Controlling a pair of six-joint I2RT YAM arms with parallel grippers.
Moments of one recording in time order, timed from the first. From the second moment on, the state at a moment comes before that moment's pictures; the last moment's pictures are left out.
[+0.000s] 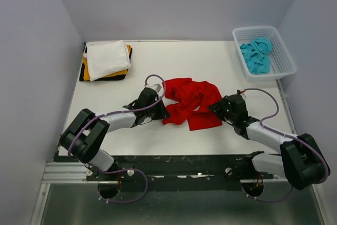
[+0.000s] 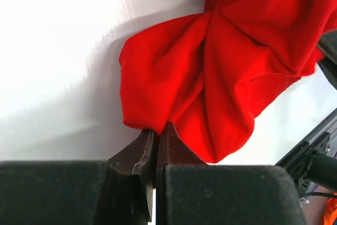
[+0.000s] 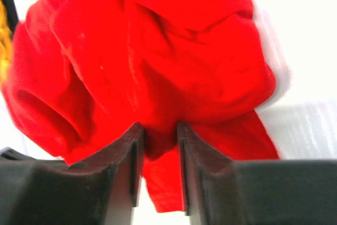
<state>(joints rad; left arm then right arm) -0.60 1.52 0.63 0.17 0.23 -0.74 0.37 1.19 0.36 0.23 0.03 1.00</state>
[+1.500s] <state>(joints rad) -0.33 1.15 1.72 -0.47 -0.40 -0.39 0.39 1.36 1.57 -0.07 0.43 0.24</state>
